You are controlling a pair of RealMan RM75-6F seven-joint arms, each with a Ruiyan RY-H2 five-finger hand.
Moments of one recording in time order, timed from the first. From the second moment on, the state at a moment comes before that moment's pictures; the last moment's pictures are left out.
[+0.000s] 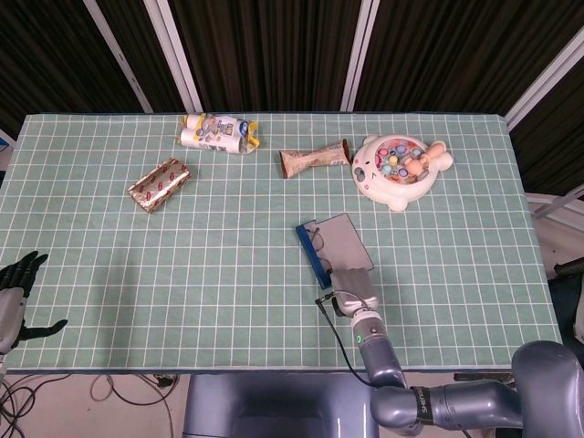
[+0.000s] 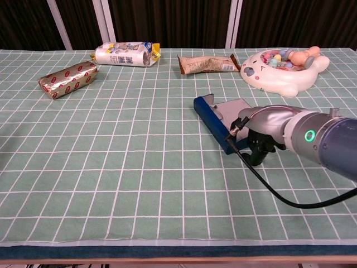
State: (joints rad) left arm -0.13 -1.04 -0.04 -1.74 1.30 1.29 -0.02; right arm 0.87 -1.67 0.19 -1.83 -0.41 1.30 -0.95
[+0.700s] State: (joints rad) left arm -0.13 -1.03 -0.05 -1.74 1.30 1.29 -0.04; right arm 0.93 -1.74 0.24 -1.85 -0.36 1.30 -0.98
